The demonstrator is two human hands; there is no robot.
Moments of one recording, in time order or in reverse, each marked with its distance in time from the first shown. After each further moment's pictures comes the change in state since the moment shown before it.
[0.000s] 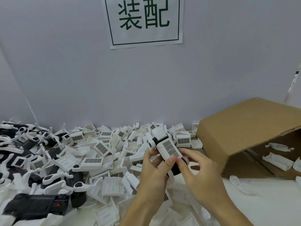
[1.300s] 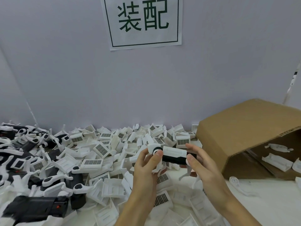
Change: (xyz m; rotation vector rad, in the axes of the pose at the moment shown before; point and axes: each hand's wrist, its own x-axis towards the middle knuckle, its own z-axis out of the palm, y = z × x) left_hand 0.007 0.004 -0.014 -0.005 0.149 -0.014; right_hand 0.004 0.011 -0.013 0.442 -0.125 0.228
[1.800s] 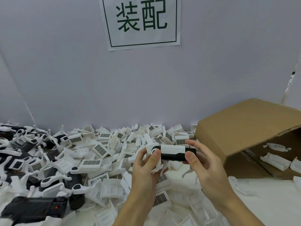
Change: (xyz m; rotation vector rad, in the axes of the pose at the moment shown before) left_hand -0.003 0.003 0.003 -0.014 -0.011 0.032; right_hand 0.003 -0.005 0.000 -0.041 0.089 -0.109
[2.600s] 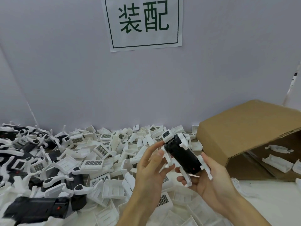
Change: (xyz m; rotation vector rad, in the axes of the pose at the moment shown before) left_hand -0.005 0.006 0.006 -0.058 -0.198 0.056; right_hand 0.002 0.002 -0.006 0.539 -0.047 0.637
